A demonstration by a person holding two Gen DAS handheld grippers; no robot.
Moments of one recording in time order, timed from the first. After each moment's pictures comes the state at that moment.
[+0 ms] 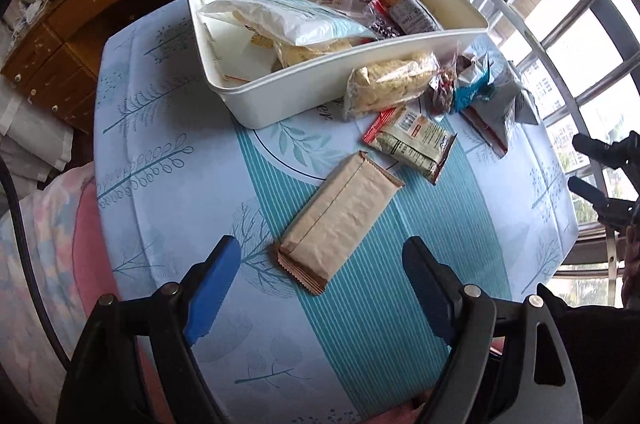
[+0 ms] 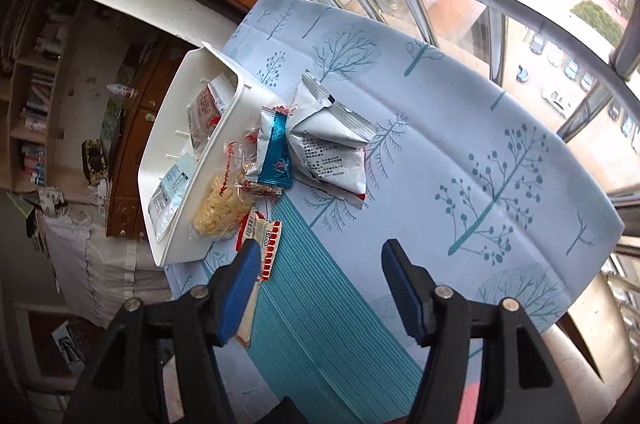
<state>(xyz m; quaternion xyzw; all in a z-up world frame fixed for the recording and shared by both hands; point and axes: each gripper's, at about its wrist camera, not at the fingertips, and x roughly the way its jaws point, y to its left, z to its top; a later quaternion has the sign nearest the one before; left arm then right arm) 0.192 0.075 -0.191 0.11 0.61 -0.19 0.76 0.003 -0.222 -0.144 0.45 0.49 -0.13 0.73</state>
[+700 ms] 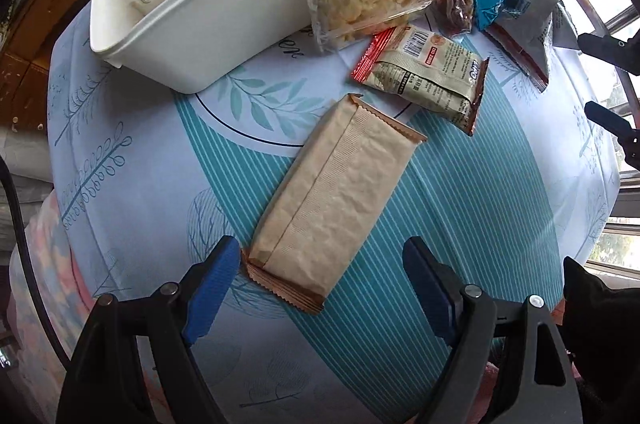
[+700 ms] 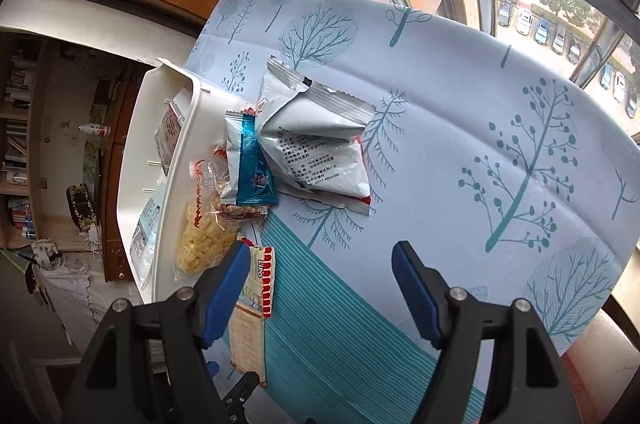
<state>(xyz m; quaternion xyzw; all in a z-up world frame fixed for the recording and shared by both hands) 0.201 0.036 -0.271 0.19 0.66 -0.20 0.70 0.034 -0.211 -0.188 0.48 0.48 -0.19 0.70</state>
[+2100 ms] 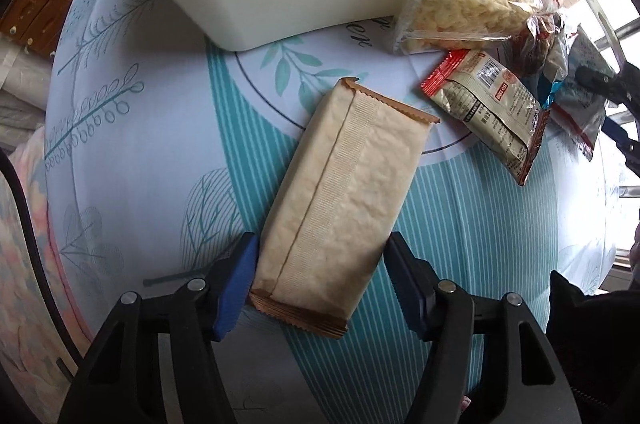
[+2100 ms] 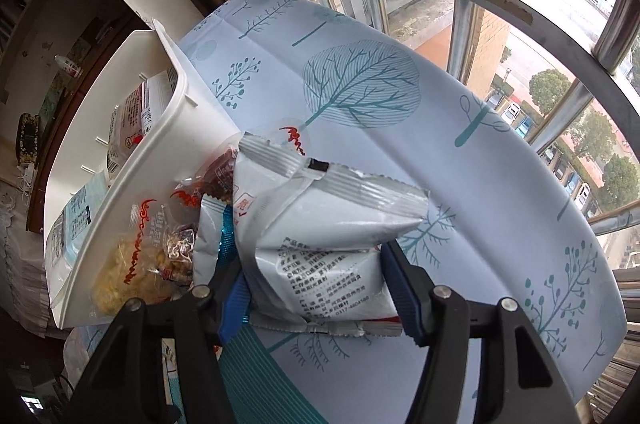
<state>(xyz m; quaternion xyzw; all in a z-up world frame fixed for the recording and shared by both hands) 0.222 0.094 -0.306 0.08 0.69 -0.12 0.71 0.106 -0.214 -0.209 0.30 0.52 -0.21 0.77</state>
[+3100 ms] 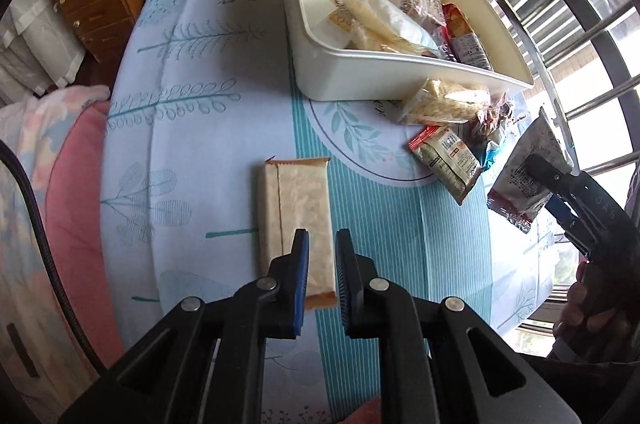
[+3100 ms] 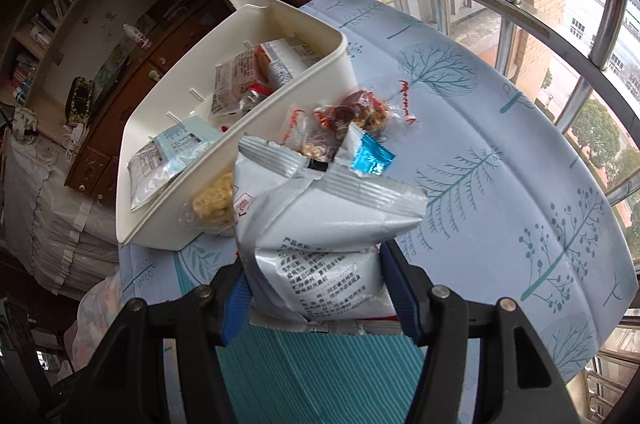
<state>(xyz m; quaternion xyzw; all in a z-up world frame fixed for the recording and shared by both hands) 0.190 0.178 -0.205 -0.05 0.63 -0.12 0.76 0.067 -0.127 -0.153 0.28 0.50 -0.12 0.81</state>
